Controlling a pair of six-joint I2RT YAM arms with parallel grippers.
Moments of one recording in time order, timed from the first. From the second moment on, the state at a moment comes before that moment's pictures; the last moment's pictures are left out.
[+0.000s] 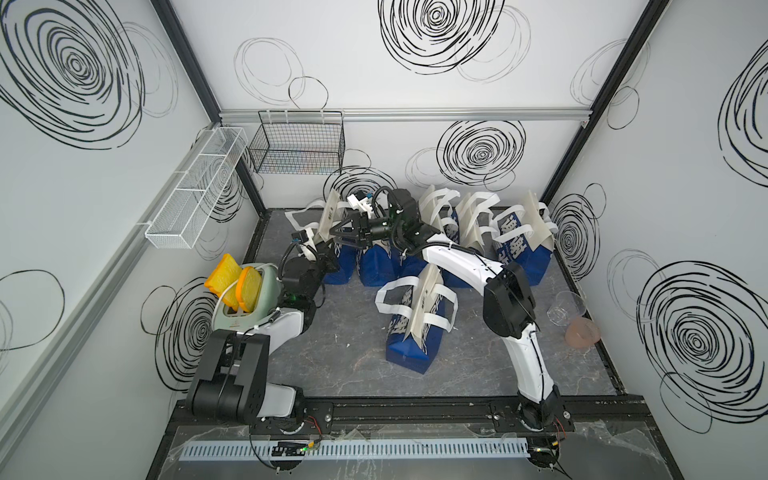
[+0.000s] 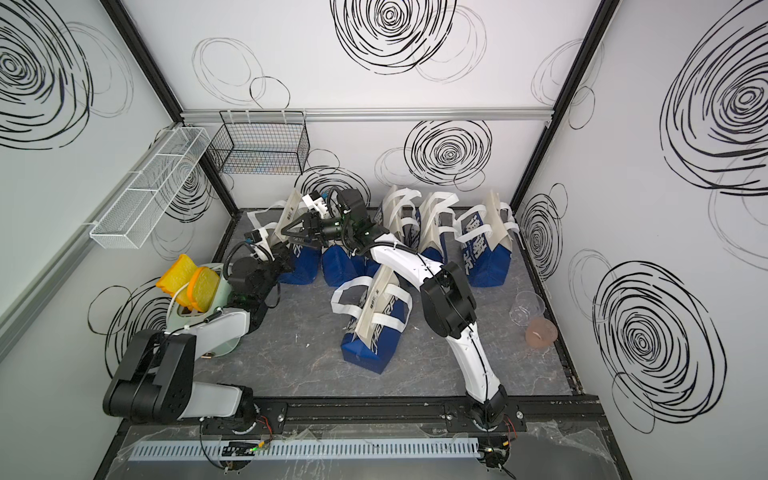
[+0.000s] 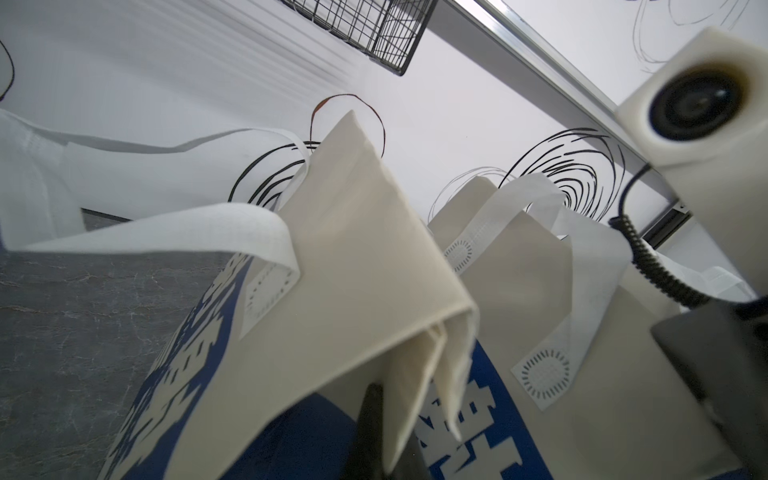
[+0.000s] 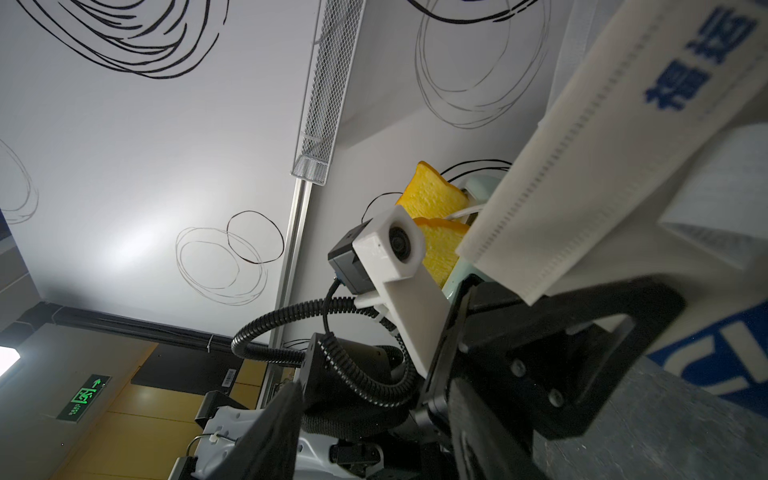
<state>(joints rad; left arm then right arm) -0.09 1.40 0.53 0.83 0.16 -0.46 0.74 2.22 1.98 0.18 -0.97 1.21</state>
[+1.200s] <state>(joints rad) -0.08 1.03 0.32 0.66 0.19 -0.45 0.89 1.99 1.67 -0.02 -0.68 0.96</state>
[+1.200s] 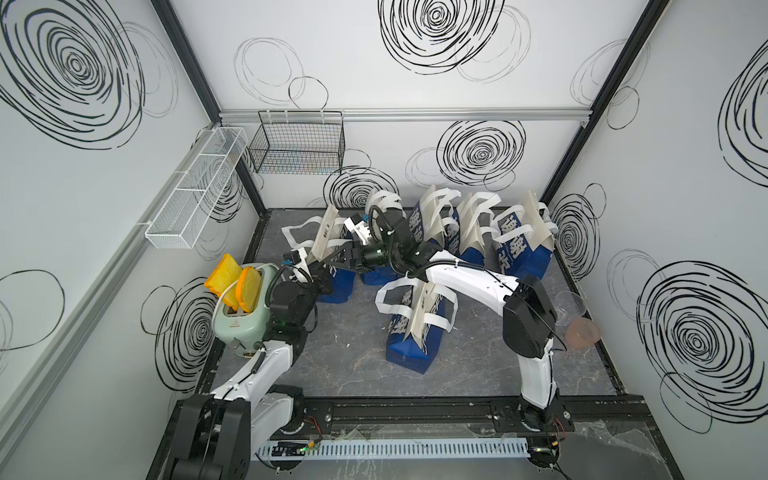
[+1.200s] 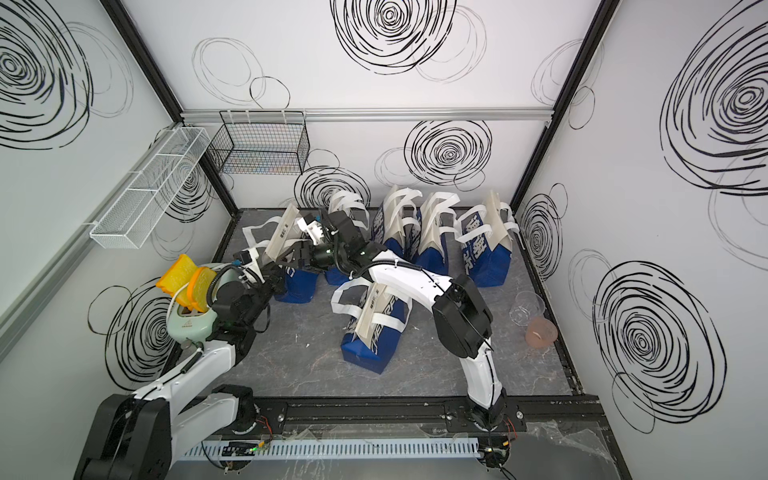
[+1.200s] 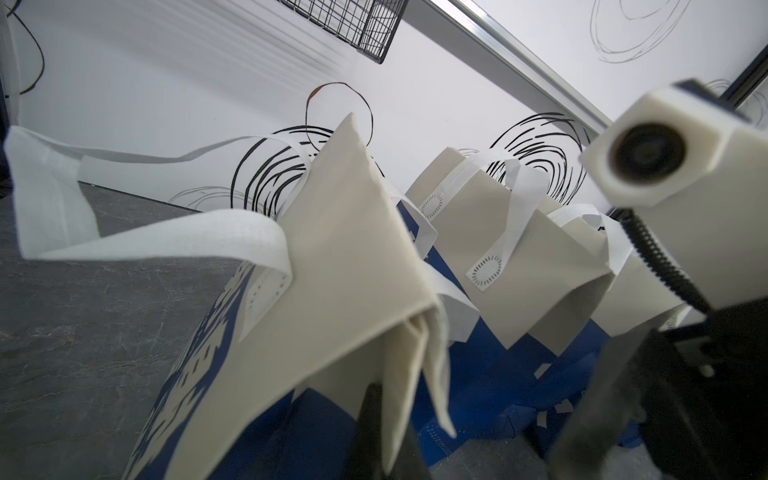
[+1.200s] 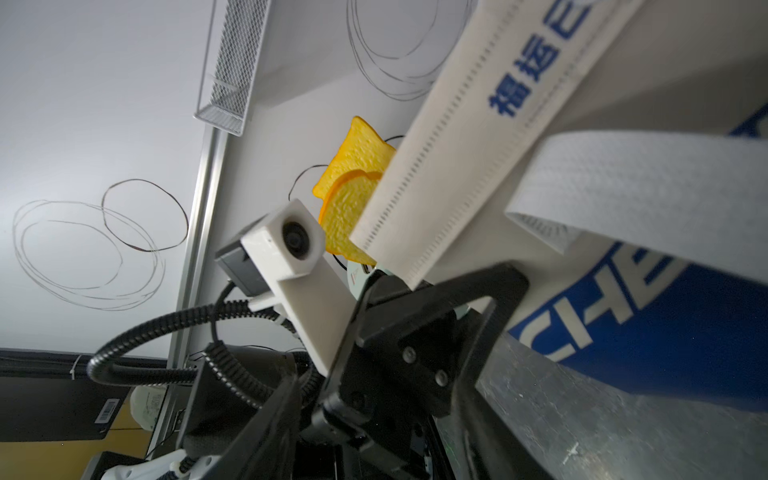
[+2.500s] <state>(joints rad) -0.16 0.89 0.22 0.65 0.17 -0.51 0.95 1.91 1.40 0.42 -0.47 1.25</state>
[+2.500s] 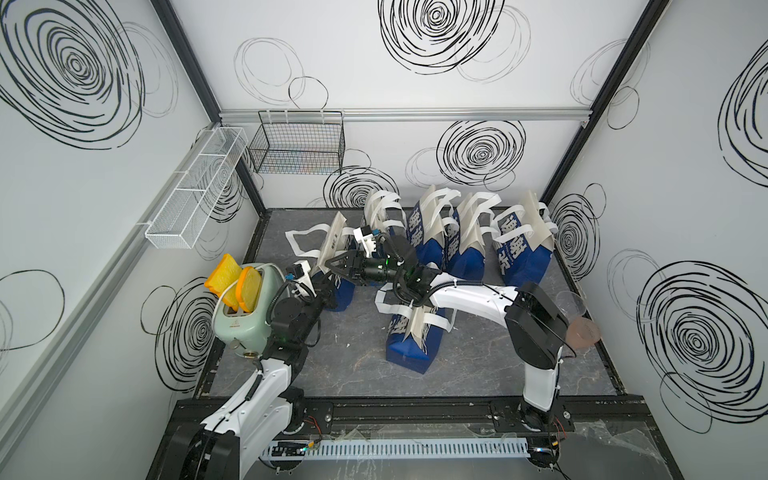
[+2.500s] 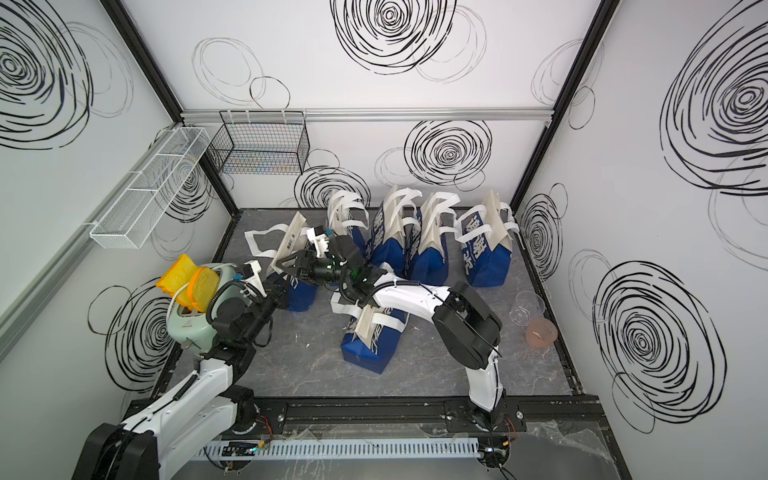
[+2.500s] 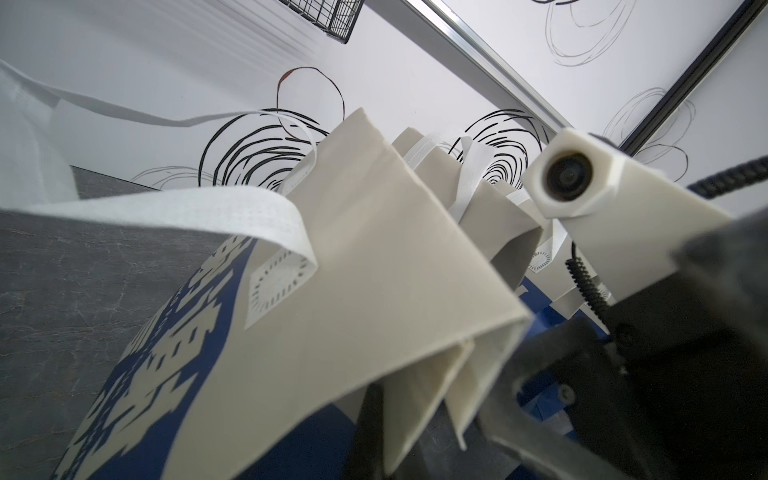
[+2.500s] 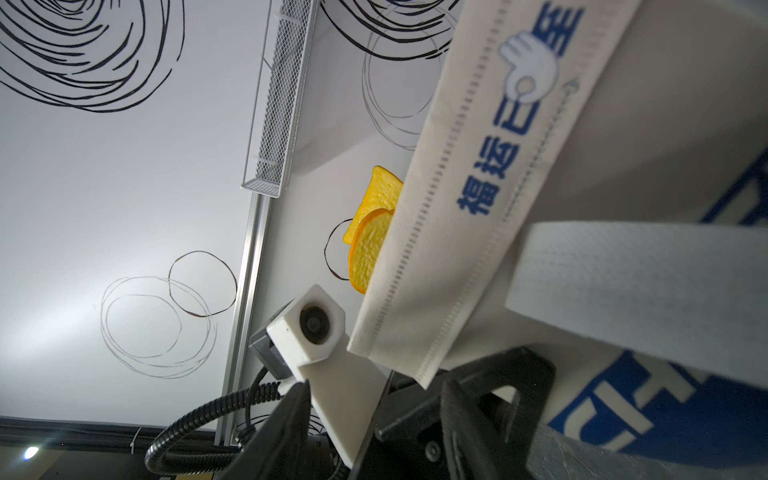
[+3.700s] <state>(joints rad) -0.18 0.84 0.22 0.59 0.17 -0.51 0.96 1.98 1.42 0.54 -0.47 1.29</state>
